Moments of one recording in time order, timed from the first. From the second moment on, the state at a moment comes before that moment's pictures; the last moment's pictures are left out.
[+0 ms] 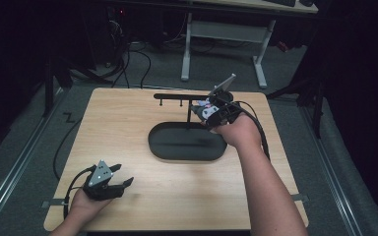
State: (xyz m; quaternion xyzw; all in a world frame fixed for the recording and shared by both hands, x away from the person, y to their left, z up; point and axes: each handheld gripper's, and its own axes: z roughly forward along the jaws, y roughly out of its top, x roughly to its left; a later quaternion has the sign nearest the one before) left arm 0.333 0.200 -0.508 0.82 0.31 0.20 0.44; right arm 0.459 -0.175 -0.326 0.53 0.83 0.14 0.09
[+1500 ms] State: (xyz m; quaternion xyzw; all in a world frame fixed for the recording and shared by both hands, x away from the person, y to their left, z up) left arm 0.333 0.195 -0.510 0.83 0.30 0.19 0.43; right arm 0.463 -0.177 -0.384 0.55 0.82 0.15 0.08
